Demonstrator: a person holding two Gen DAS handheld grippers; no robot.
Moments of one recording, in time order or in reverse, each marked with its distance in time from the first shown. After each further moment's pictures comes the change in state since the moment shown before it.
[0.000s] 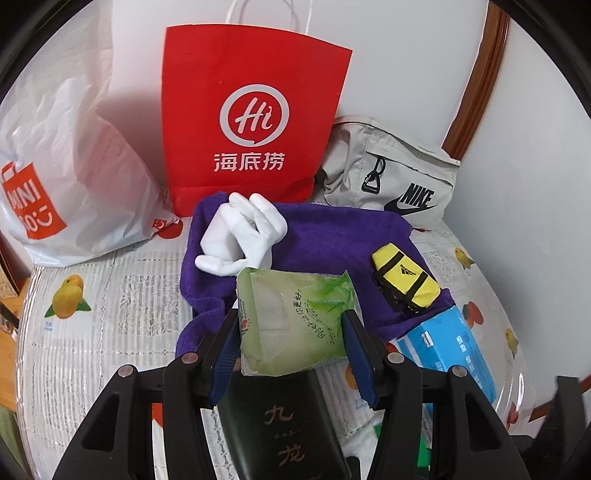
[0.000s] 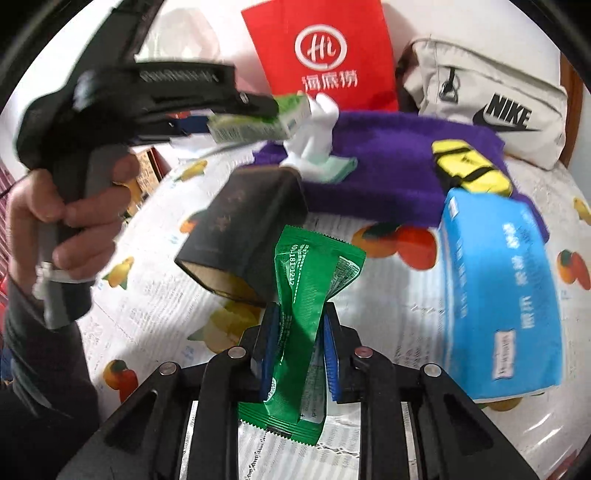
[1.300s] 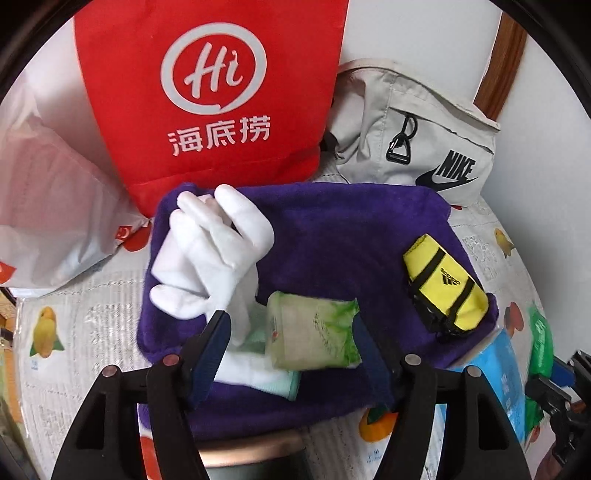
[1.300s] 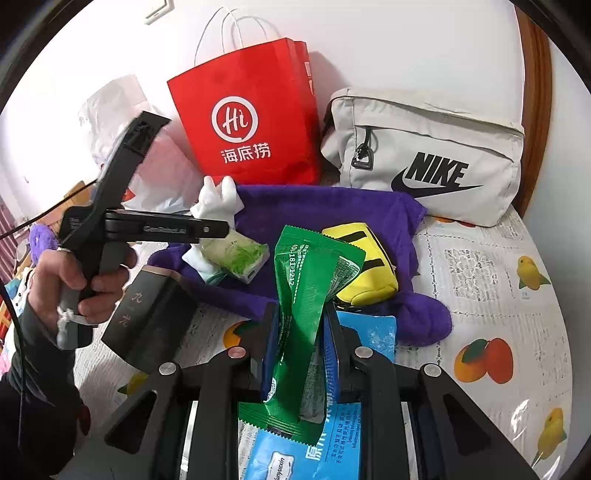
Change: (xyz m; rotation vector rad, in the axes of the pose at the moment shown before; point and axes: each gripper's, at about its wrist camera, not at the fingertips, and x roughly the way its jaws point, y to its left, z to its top) left arm 0.082 -0.025 0.036 0.050 0.156 0.089; right arm -0.032 -0.103 0.072 0.002 -0.124 -0.116
